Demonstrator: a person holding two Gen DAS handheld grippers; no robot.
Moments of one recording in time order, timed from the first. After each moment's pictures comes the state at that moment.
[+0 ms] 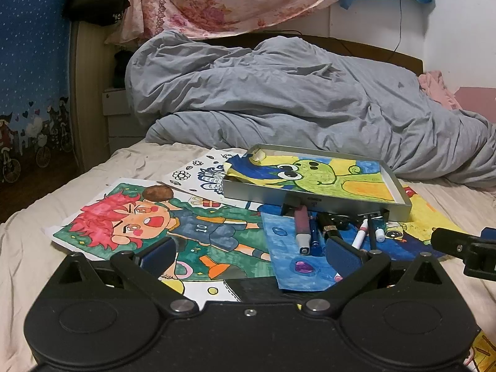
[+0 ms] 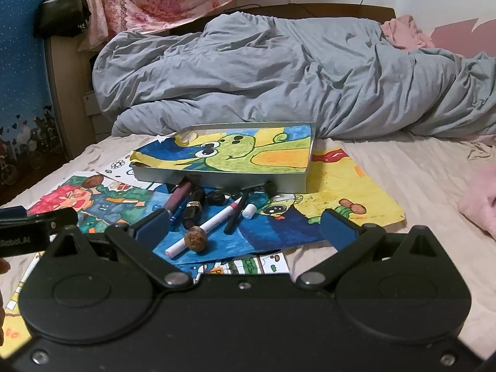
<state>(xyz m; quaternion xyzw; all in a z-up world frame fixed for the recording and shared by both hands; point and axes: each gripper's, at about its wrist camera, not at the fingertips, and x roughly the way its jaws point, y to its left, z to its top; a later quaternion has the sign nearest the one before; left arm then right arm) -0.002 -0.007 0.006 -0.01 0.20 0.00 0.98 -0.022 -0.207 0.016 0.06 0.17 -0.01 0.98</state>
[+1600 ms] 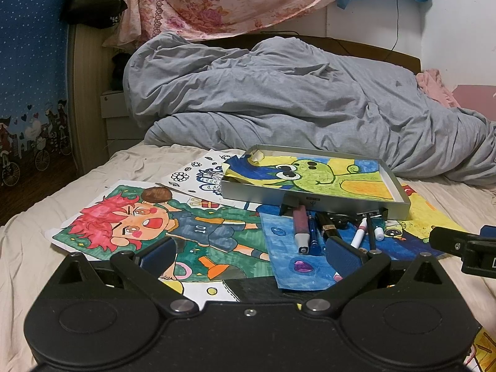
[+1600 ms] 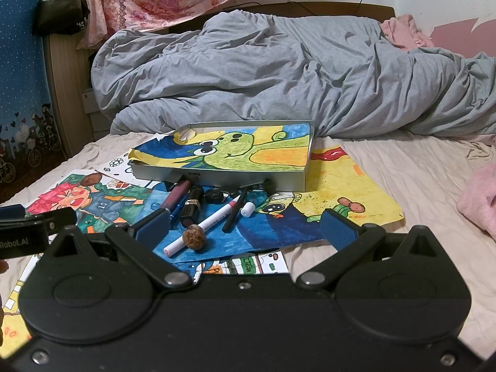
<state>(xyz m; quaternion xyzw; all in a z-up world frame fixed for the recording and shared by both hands) -0.002 -0.008 0.006 -0.01 0.20 0.00 0.98 -0.020 -0.207 0.016 0.06 0.17 -0.02 0.98</state>
